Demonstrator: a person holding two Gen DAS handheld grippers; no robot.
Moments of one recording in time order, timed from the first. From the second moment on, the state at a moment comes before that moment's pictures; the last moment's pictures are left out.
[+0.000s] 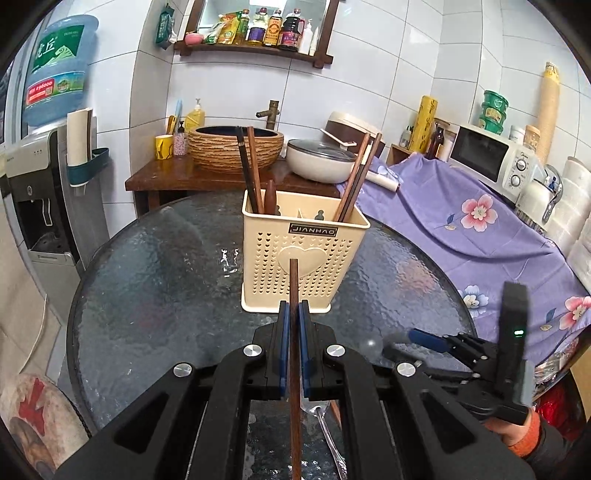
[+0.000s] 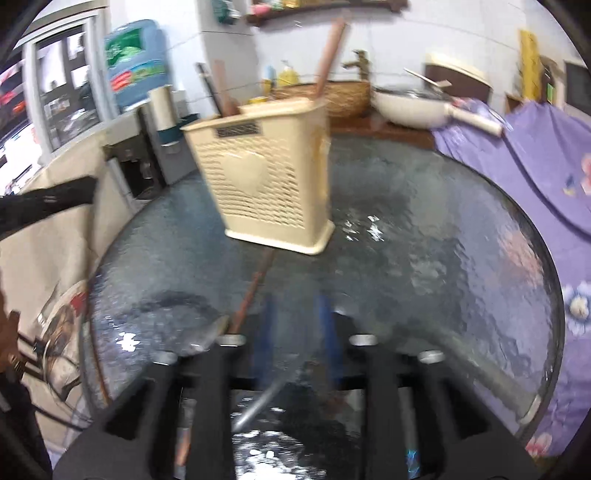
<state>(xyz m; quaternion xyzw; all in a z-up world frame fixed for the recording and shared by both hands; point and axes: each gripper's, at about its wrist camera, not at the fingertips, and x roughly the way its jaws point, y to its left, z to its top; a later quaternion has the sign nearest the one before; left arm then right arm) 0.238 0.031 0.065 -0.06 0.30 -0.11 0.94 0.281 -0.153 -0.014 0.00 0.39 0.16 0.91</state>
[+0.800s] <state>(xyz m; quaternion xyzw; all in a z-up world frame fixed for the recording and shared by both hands) 0.237 0.035 0.067 -0.06 0.30 -0.12 0.95 0.340 -0.121 -0.069 -0.06 0.47 0.10 0.88</state>
